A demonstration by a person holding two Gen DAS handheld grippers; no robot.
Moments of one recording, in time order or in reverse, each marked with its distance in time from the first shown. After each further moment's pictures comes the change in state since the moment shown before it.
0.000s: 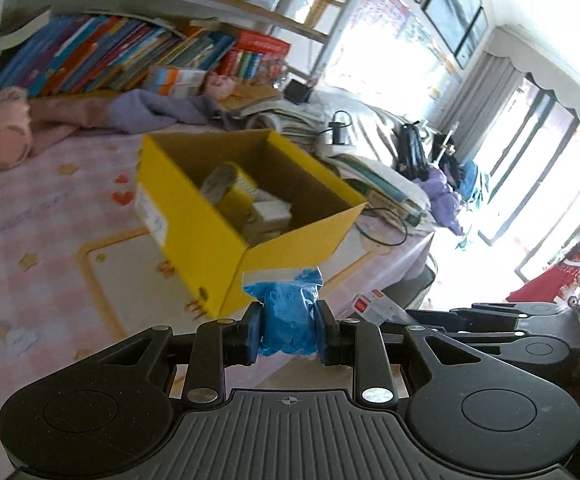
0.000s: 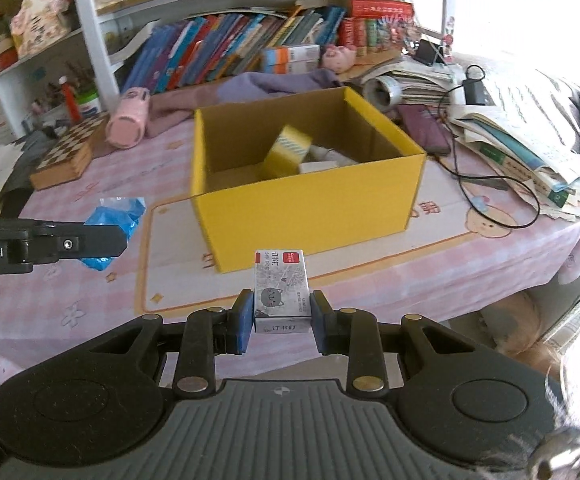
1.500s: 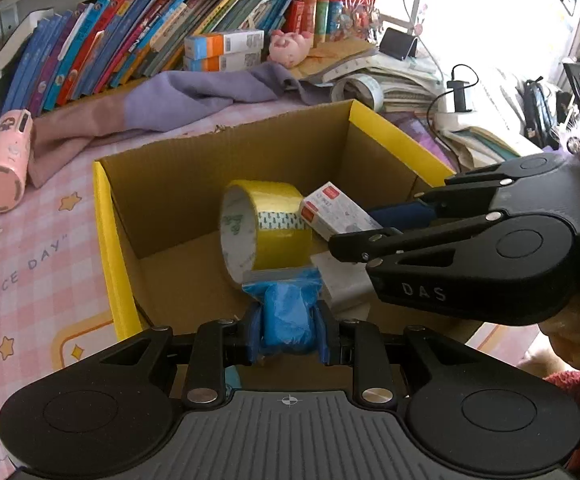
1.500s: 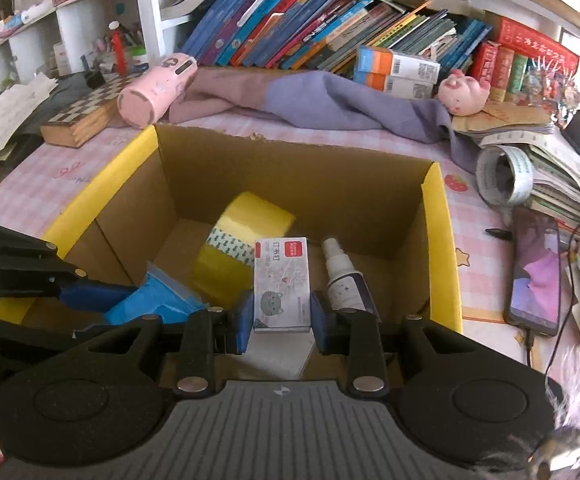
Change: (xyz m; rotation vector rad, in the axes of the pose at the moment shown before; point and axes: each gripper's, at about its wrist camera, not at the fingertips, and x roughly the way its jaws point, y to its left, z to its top) left arm 0.198 -0.010 0.078 0.005 0.136 0.420; right arm 0.214 -0.074 0.153 -0.403 0.053 0.296
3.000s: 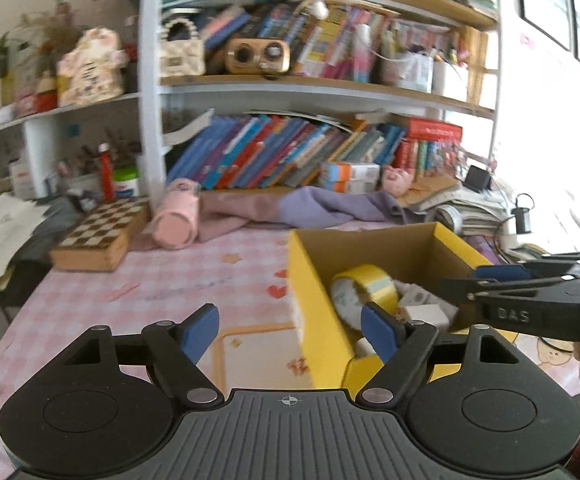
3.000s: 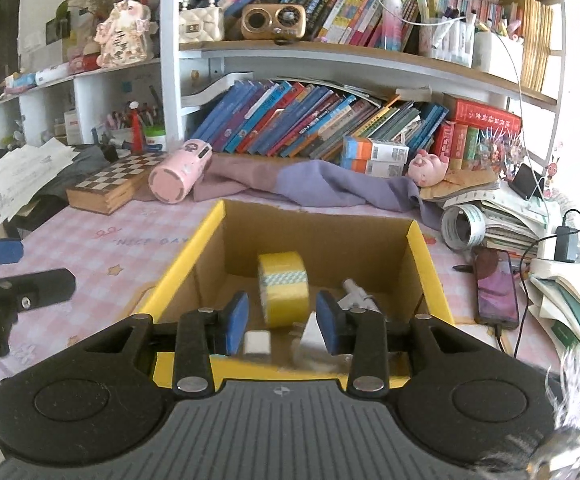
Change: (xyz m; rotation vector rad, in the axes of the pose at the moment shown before) left arm -0.159 0.023 -0.093 -0.188 -0.409 0.298; right arm -0.109 0.090 -0.046 0.033 -0.275 -0.109
